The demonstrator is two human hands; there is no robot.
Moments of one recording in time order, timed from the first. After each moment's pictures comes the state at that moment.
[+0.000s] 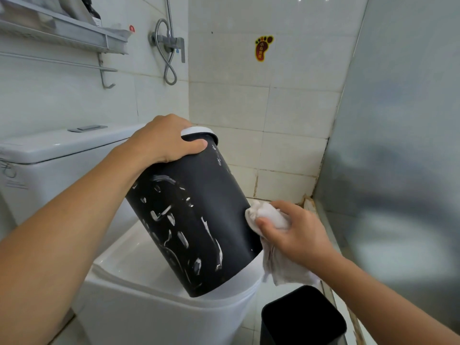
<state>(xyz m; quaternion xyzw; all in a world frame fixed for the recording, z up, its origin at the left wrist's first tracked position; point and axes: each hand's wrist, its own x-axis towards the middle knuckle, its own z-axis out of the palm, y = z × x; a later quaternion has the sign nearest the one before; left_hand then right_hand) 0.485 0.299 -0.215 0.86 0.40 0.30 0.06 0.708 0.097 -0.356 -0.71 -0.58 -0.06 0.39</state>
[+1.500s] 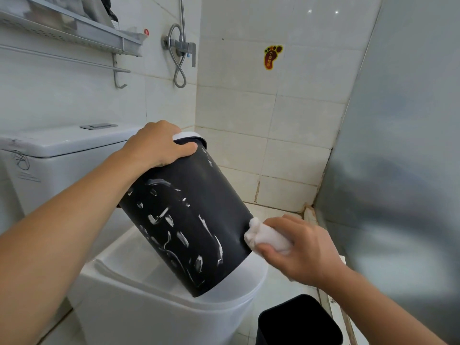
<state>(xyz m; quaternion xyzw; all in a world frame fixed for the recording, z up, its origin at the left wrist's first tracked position) 0.461 0.313 -0.227 0.82 0.47 0.32 0.05 0.710 0.082 -0.357 -0.68 -0.66 -0.14 0.29</state>
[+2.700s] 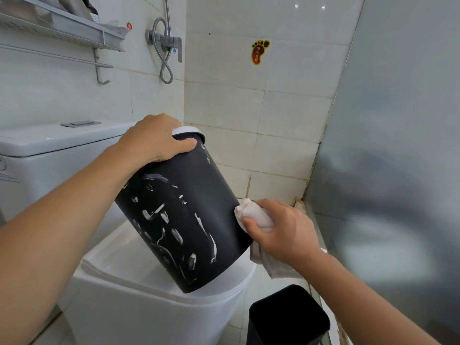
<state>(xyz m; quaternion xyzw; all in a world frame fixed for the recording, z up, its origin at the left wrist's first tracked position) 0.480 0.302 -0.220 0.84 0.44 0.31 0.02 0.703 0.096 -0.351 -0.73 -0.60 -0.16 0.30</state>
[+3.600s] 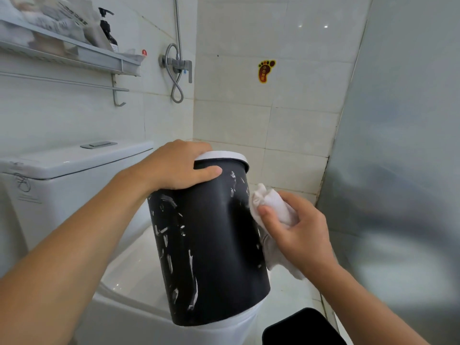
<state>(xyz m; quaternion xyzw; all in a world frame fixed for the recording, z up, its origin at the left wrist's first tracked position) 0.473 0.275 -0.210 0.91 0.31 0.27 0.04 0.686 0.101 -0.319 -0.63 -0.54 -0.10 0.55</state>
